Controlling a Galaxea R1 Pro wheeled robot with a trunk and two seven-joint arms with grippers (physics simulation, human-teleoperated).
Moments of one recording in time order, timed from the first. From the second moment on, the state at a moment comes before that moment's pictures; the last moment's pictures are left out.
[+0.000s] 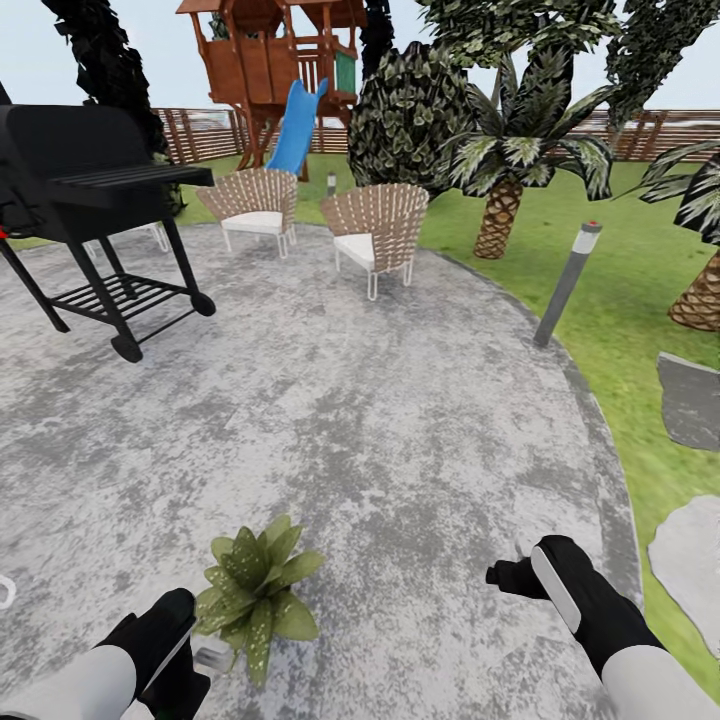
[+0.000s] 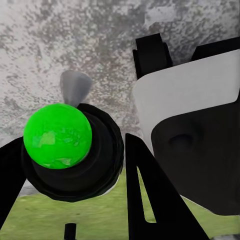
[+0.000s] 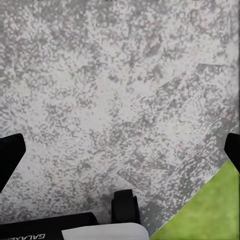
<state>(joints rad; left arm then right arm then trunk) -0.66 0.14 -0.27 -0.29 -0.23 0.99 -0.43 -0.56 -0.17 0.07 -0.84 -0.36 0.91 -0.13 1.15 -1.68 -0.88</state>
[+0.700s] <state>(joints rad) -0.66 0.14 -0.27 -0.29 -0.23 0.99 -0.43 -0.56 -0.17 0.07 -0.84 -0.36 0.91 -0.13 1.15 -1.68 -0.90</state>
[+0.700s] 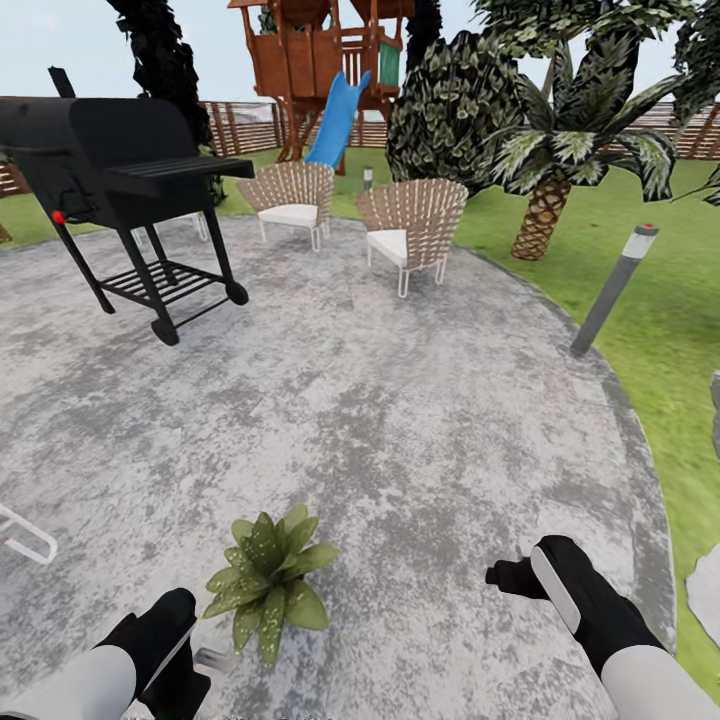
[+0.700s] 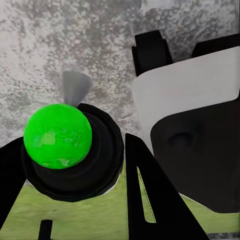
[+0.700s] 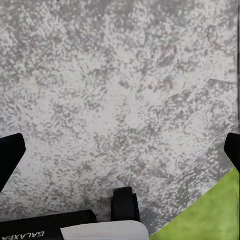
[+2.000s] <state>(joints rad) -0.66 0.14 -0.27 -0.29 -0.23 0.99 -0.43 -0.56 -0.17 0.07 -0.84 -0.36 0.91 -0.13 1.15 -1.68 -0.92</state>
